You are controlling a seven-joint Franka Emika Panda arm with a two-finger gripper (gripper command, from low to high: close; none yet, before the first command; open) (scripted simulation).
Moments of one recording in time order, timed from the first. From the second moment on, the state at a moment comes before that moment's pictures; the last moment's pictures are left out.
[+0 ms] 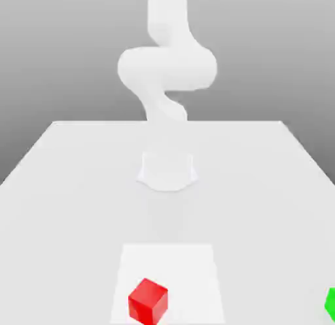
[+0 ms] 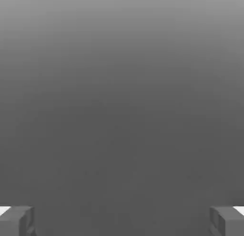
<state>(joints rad) -0.03 -0.71 0.02 -2.32 -0.01 2.33 0.85</state>
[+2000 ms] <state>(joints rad) 0.23 0.48 0.35 -2.13 -0.30 2.57 1.12</state>
